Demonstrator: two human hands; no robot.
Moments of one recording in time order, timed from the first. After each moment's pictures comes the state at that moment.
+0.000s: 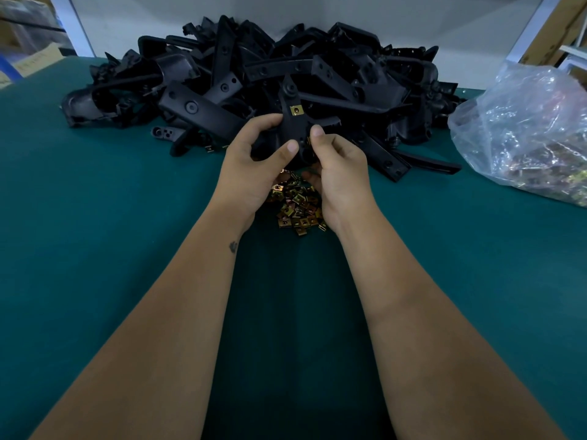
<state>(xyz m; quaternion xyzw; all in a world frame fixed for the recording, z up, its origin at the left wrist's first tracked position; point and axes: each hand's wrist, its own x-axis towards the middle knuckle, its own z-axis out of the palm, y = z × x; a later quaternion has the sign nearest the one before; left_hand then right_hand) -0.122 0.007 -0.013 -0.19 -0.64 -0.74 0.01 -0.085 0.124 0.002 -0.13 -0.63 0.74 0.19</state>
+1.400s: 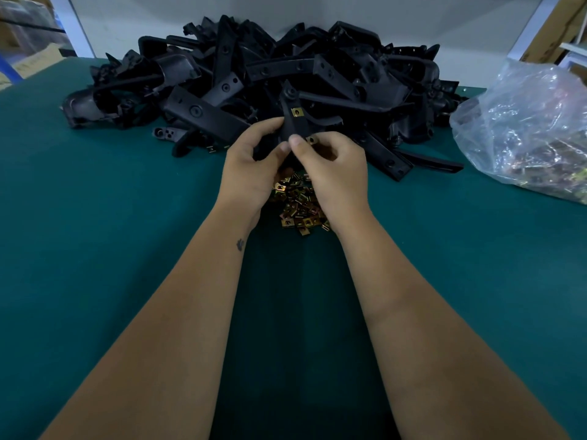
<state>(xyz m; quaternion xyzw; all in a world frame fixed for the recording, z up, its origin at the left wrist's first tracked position) -0.128 0.013 -0.016 -0.14 -0.62 -0.77 0.00 -0.085 0.121 -0.005 -0.09 -0.75 0.59 0.28</state>
